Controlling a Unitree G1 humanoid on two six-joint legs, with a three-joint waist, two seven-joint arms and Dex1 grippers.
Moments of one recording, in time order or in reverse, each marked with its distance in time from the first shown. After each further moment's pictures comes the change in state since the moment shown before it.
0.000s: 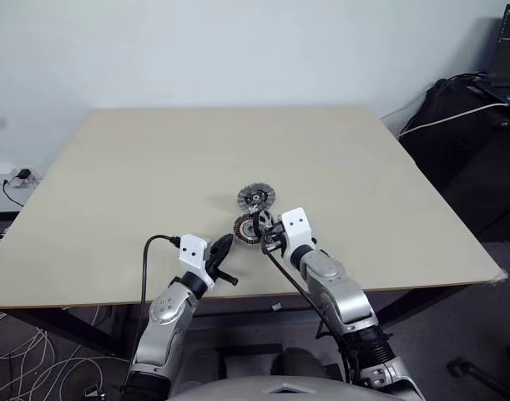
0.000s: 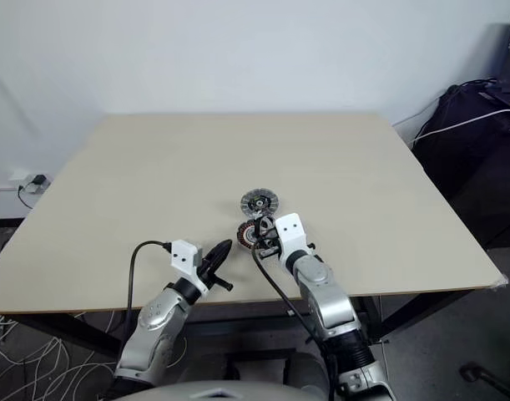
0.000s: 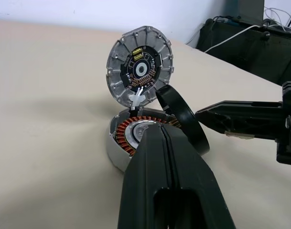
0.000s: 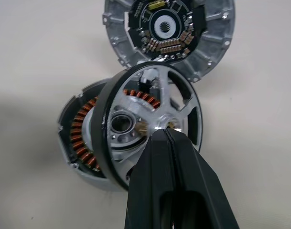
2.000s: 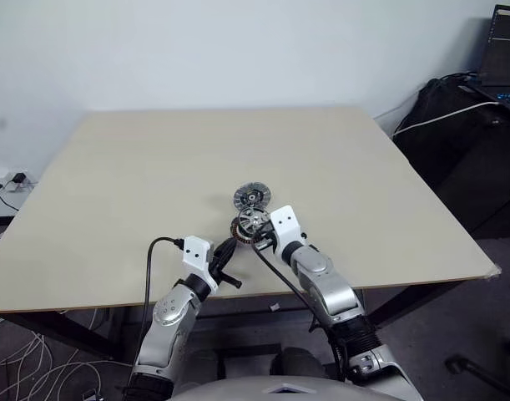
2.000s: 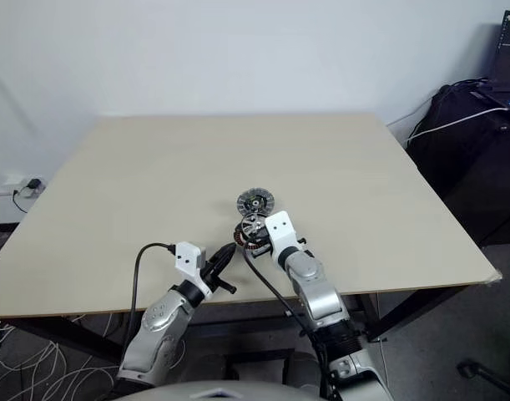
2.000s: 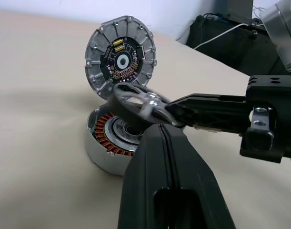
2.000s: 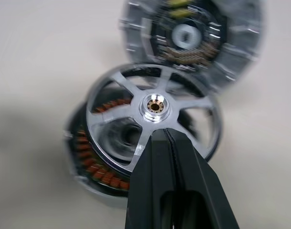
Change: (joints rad) left arm 0.008 -0.018 -0.012 0.000 -0.012 0.030 -0.007; right arm -0.065 0.053 0.056 0.142 -0.080 -0.112 0.063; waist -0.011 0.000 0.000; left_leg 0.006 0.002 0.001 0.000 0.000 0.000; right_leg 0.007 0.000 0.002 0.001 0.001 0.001
